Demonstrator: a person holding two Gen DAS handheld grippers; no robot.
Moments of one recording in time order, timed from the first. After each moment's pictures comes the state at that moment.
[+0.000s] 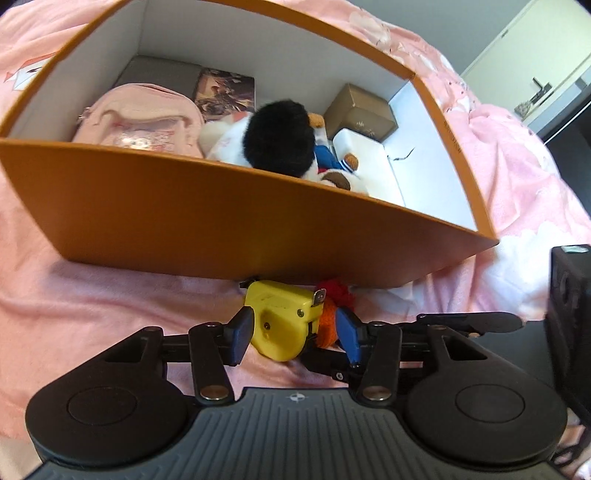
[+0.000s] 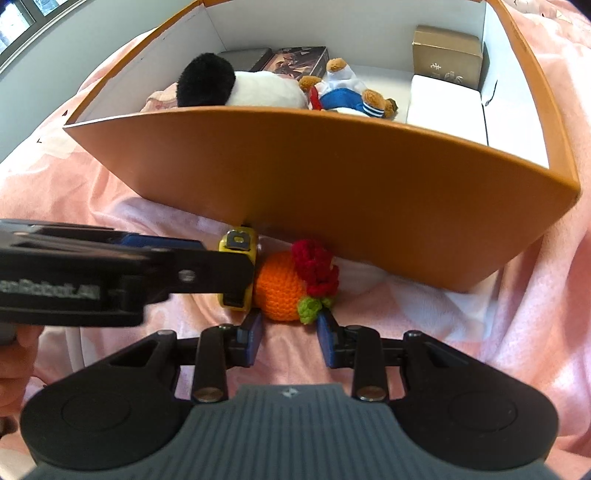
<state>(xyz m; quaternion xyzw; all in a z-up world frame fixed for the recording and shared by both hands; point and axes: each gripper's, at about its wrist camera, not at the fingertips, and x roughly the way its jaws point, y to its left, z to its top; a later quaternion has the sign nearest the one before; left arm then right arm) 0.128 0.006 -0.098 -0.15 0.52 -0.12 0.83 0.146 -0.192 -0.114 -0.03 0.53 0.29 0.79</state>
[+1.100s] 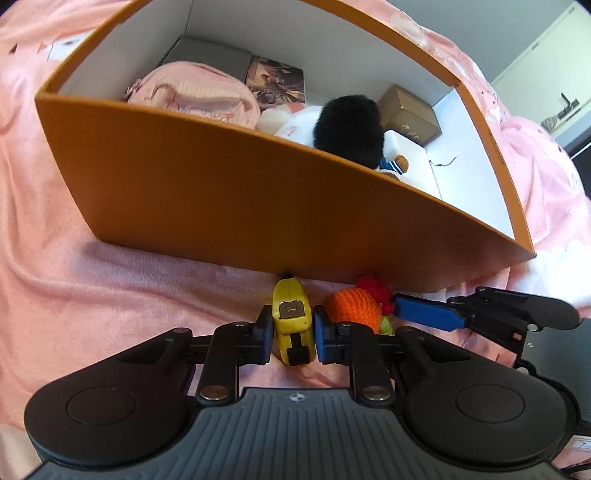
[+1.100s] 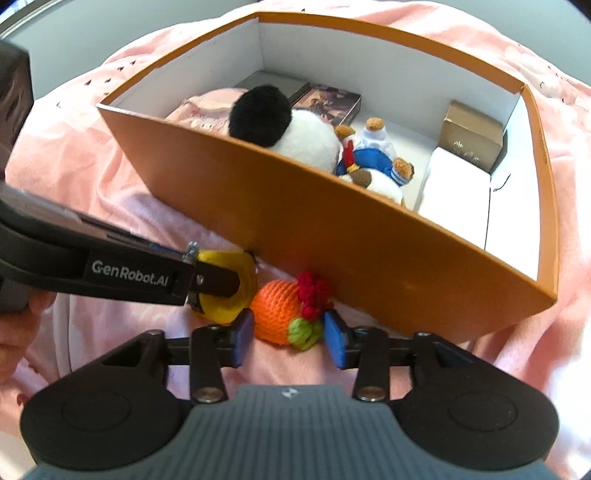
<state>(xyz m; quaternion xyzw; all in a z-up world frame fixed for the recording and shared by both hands) 0.124 0.032 -0.110 -0.18 0.53 -0.08 0.82 0.127 -0.171 -0.087 -0.13 0.47 0.30 0.82</state>
